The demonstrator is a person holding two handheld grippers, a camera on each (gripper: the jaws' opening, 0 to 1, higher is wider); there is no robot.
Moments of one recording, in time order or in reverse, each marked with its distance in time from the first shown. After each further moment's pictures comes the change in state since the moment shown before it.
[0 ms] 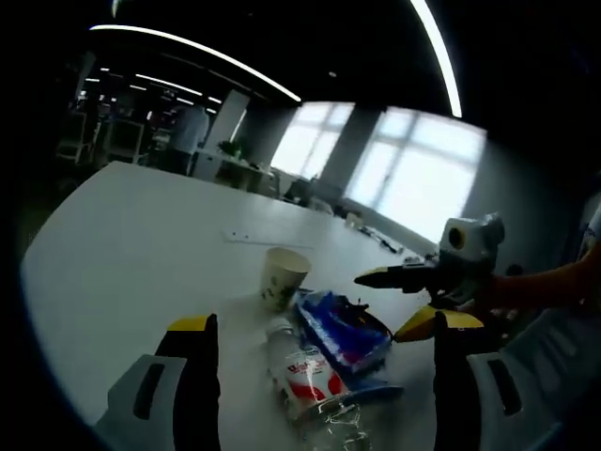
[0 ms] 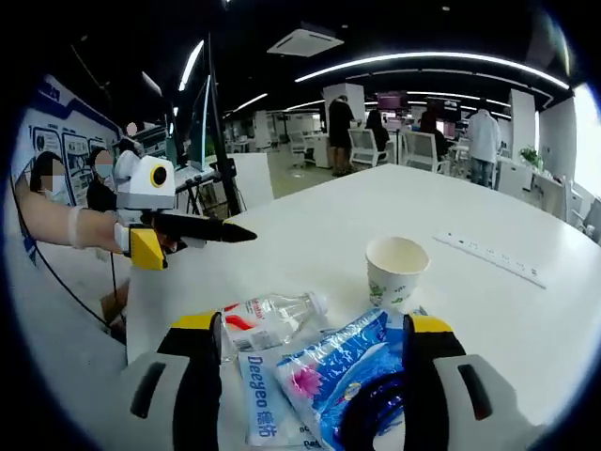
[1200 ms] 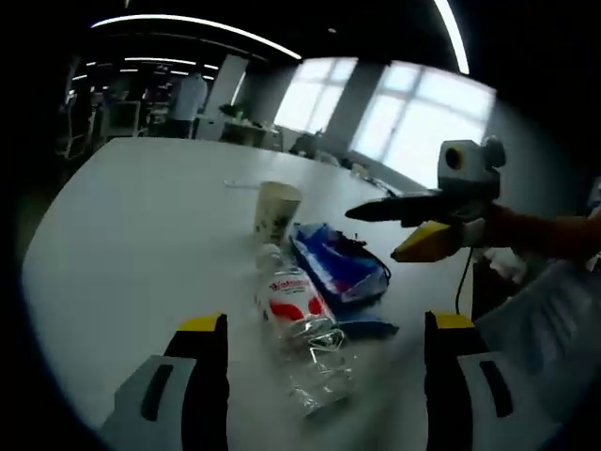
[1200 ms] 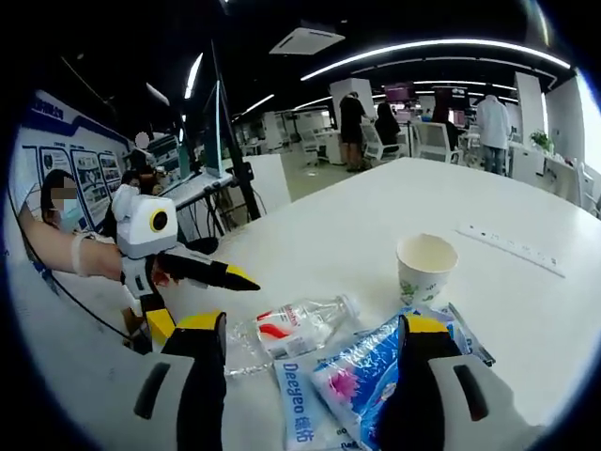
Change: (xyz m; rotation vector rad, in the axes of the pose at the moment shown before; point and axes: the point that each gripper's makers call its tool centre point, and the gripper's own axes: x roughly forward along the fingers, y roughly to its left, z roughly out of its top) left arm -0.012 -0.015 -0.062 0.027 0.220 0.057; right arm 0.004 0.019 0.004 0.067 0.010 0.085
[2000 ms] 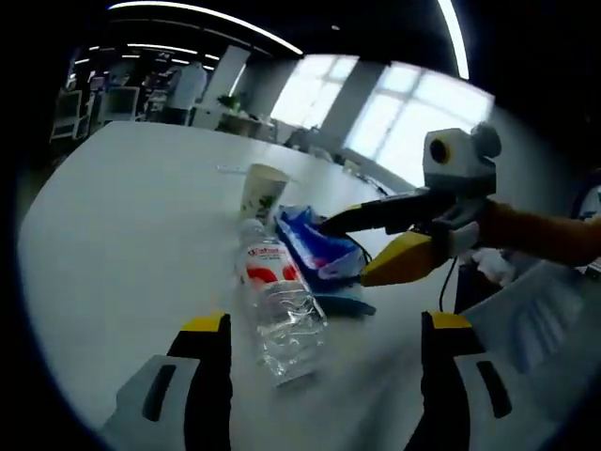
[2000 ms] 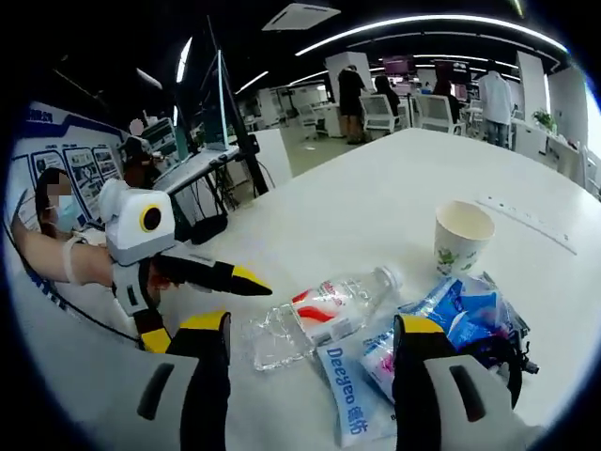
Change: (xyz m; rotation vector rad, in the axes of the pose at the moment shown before) left arm -0.018 -0.019 -0.028 -0.045 0.023 -0.053; right arm 0.021 0.040 -0.024 0.047 0.124 -0.001
